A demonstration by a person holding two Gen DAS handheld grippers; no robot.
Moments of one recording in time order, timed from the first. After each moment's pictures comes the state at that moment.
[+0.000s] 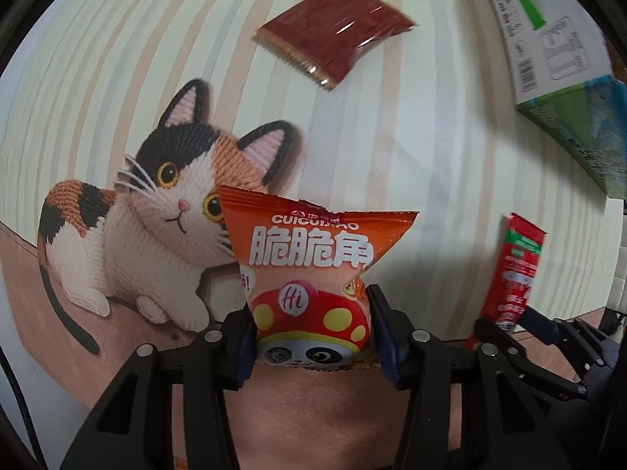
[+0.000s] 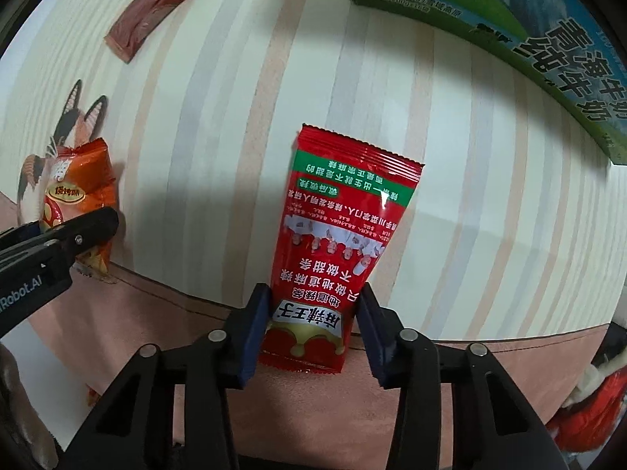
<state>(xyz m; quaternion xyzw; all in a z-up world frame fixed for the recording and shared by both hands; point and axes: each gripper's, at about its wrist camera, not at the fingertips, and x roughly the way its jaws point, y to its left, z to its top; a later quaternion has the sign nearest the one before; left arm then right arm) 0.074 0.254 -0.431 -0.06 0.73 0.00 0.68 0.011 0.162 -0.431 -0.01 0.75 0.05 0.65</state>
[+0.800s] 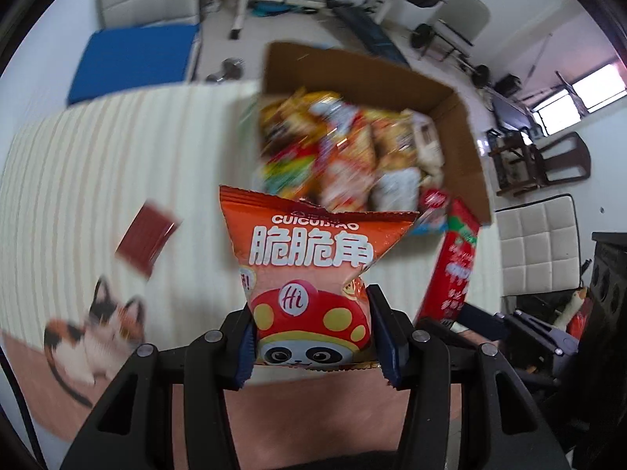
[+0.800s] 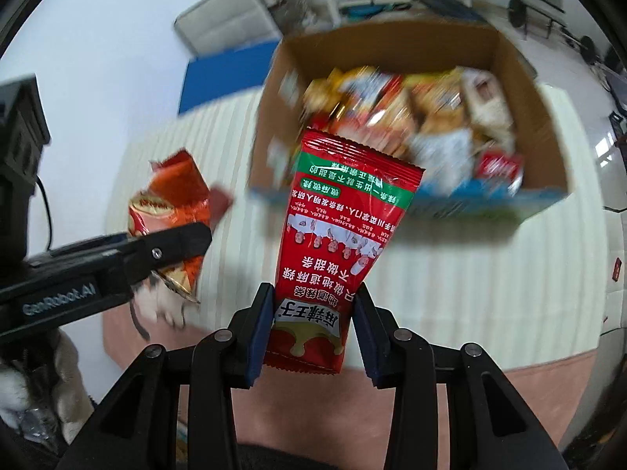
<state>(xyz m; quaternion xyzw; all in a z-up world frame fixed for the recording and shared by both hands) 0.152 0.090 -0.233 -0.06 0.63 -0.16 0.76 0.041 -0.021 -0.217 0.15 0.60 0.09 0.78</state>
